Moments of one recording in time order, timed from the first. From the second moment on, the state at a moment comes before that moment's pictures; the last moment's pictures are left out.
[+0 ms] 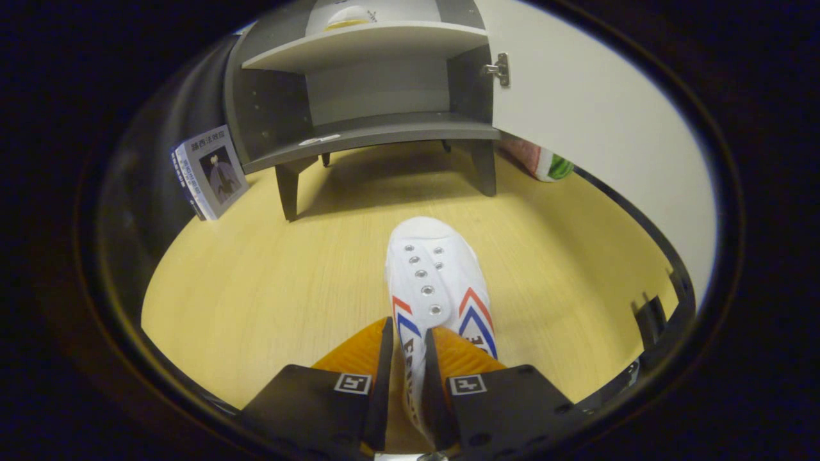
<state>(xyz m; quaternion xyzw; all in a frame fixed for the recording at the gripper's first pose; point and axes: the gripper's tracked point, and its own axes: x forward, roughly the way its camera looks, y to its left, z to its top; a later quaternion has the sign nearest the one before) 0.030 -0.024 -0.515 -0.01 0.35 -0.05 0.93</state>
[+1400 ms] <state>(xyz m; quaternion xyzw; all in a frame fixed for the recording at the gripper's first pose) 0.058 0.000 -0.330 0.00 0.22 0.03 0.98</state>
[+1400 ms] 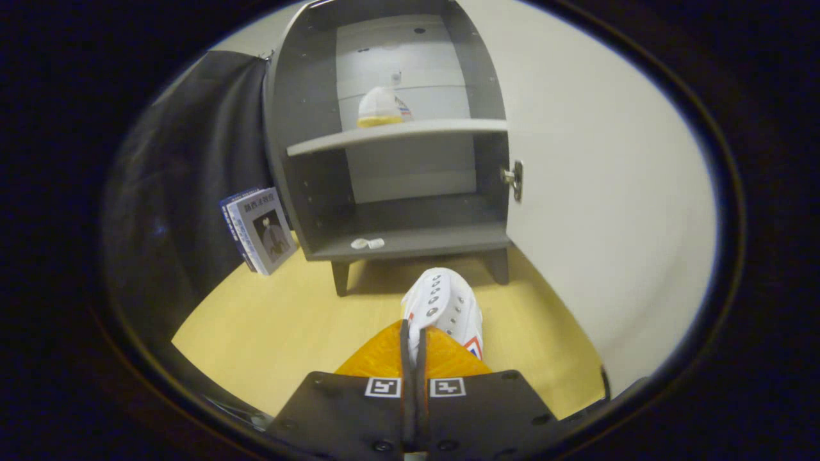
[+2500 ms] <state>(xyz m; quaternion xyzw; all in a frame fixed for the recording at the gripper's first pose) 0.302 0.002 -0.163 -0.11 0.17 0.04 0.98</state>
